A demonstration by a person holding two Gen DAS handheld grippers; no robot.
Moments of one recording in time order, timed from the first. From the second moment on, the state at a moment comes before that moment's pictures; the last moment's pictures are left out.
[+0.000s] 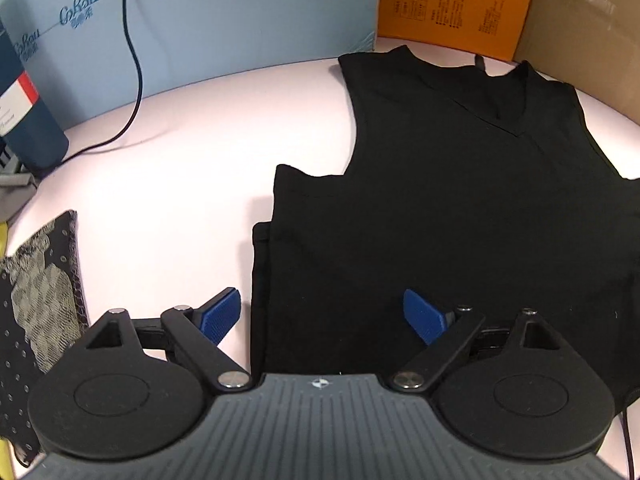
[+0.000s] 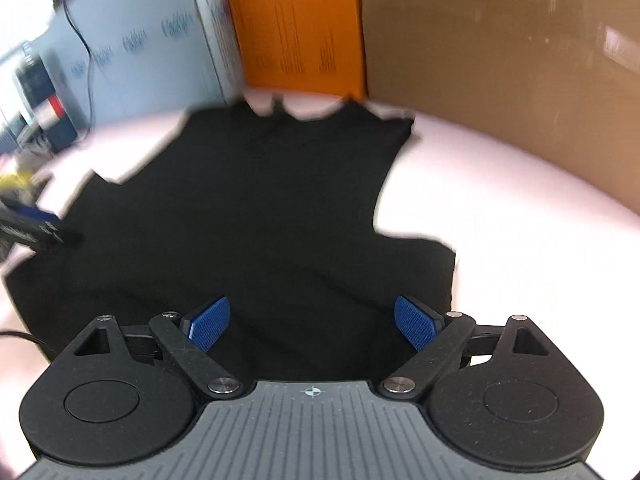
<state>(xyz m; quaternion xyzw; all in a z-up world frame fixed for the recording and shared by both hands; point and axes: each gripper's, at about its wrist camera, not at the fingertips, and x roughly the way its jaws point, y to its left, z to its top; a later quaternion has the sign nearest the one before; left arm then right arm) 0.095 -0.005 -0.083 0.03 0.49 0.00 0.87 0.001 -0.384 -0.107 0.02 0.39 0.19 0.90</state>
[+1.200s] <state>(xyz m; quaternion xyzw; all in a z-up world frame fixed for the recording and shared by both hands) 0.221 0.031 0.086 0.12 0.25 -0.09 0.96 0.101 -0.445 -0.001 0.03 0.29 0.25 0.92</state>
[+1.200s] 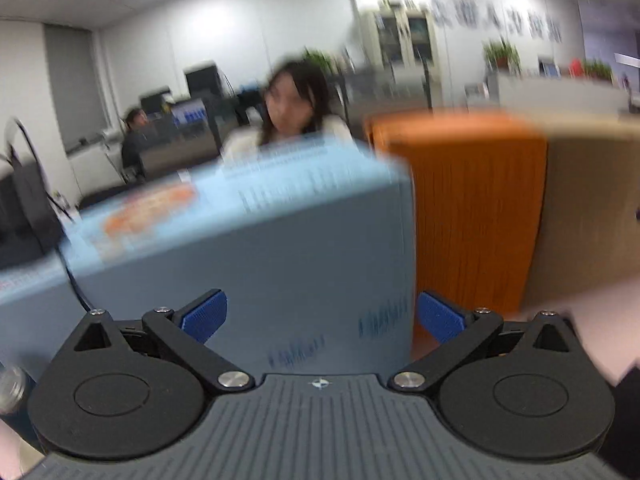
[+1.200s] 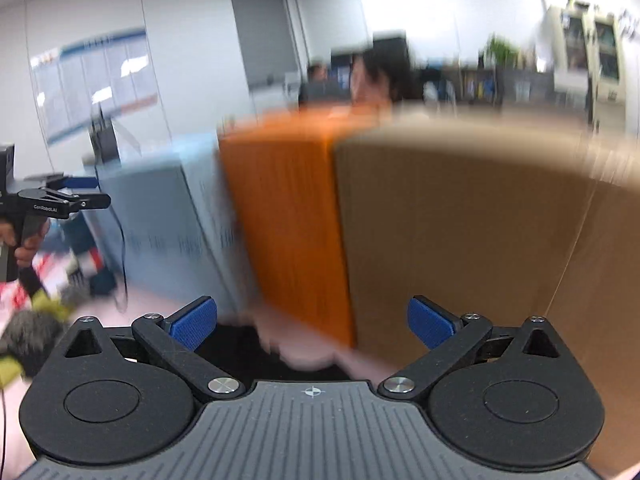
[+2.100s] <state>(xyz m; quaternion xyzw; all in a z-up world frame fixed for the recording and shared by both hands) 0.324 -0.007 -0.091 0.02 0.41 -0.22 0.89 0.179 -0.429 -0.140 0.01 0.37 0.30 0.88</state>
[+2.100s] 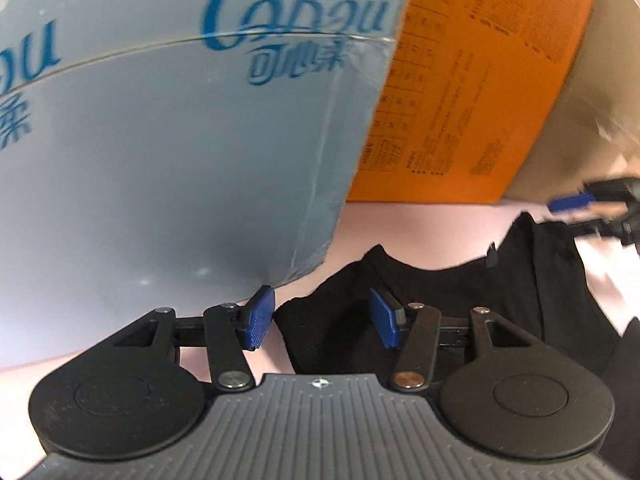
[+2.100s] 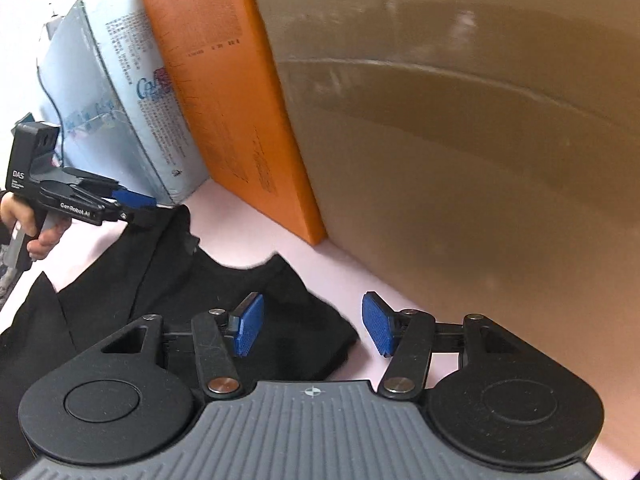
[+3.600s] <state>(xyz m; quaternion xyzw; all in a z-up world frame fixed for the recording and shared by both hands) 0.072 0.016 -0.043 0.15 0.36 -0.38 0.84 0.083 -0.386 -0.037 -0.06 0.40 0.40 0.82</state>
